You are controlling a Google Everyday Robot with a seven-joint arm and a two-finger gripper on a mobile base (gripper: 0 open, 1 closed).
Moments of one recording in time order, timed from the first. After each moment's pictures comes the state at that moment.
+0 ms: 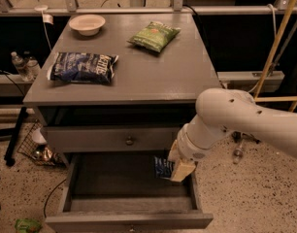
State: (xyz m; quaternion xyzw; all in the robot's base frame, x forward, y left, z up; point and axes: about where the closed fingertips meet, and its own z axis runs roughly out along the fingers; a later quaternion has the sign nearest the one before) arm 0.466 -0.081 0.663 -0.72 0.67 0.11 0.14
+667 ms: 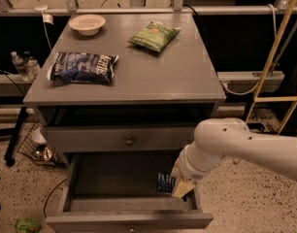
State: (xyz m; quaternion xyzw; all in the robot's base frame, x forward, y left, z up) arm 0.451 -0.091 0.589 -0.69 0.71 0.10 0.14
